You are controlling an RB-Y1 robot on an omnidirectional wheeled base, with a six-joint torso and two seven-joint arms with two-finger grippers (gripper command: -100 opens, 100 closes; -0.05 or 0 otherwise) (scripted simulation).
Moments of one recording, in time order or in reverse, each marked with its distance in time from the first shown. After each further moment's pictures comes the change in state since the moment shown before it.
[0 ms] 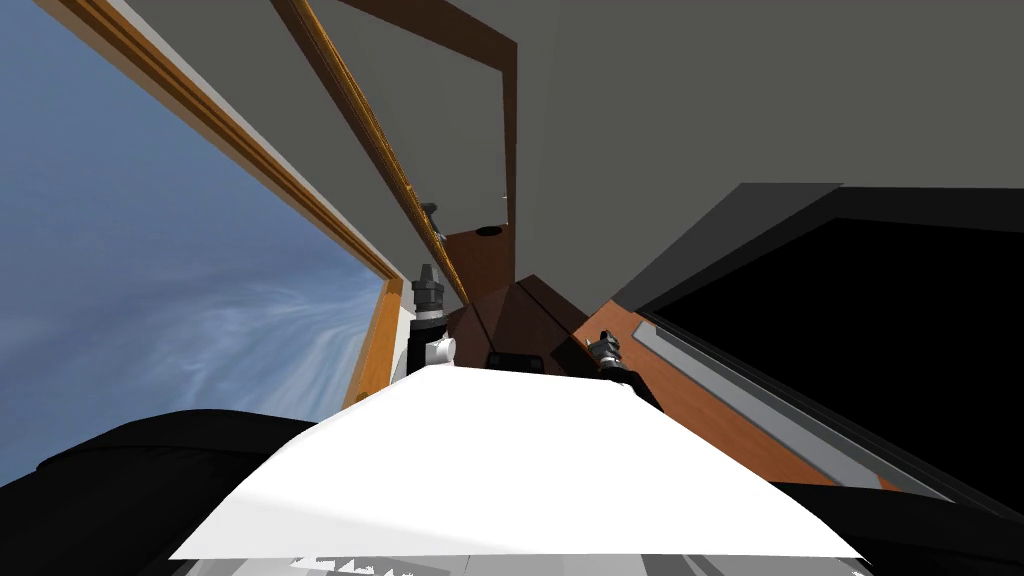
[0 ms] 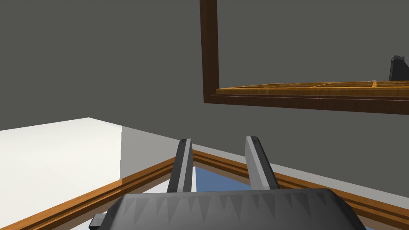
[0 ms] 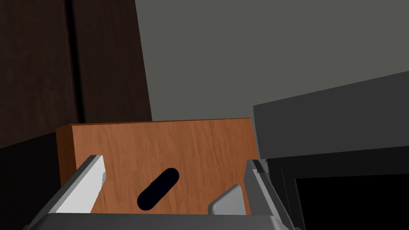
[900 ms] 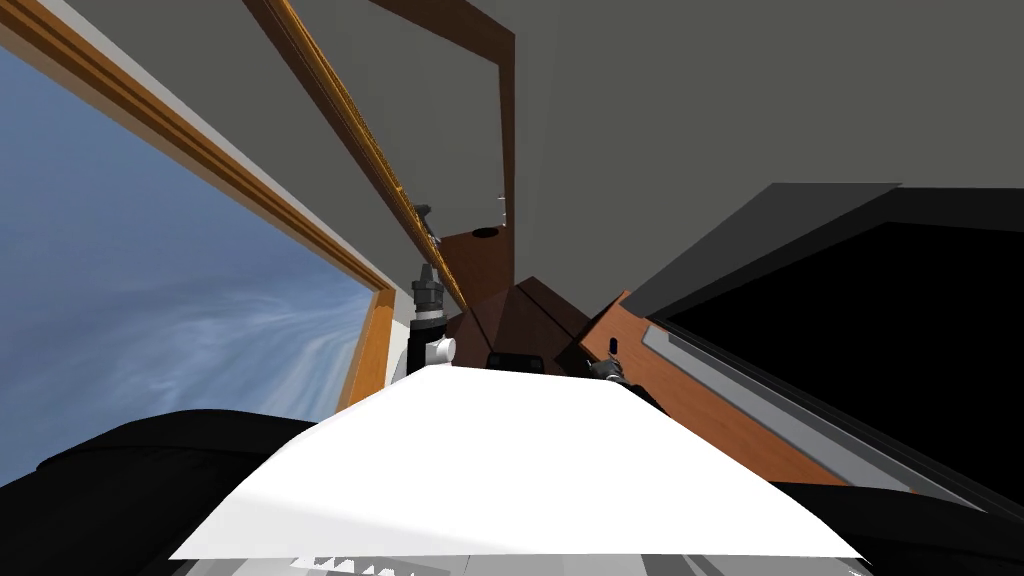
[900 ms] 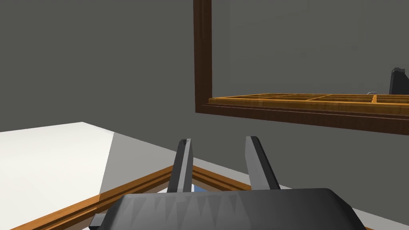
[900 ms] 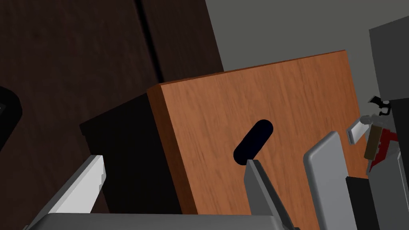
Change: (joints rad) left arm 0.000 0.000 0.000 0.000 0.000 0.000 0.000; right arm 0.019 -0.026 -0.064 0.153 -0.111 0.197 -0.126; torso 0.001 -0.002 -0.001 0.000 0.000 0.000
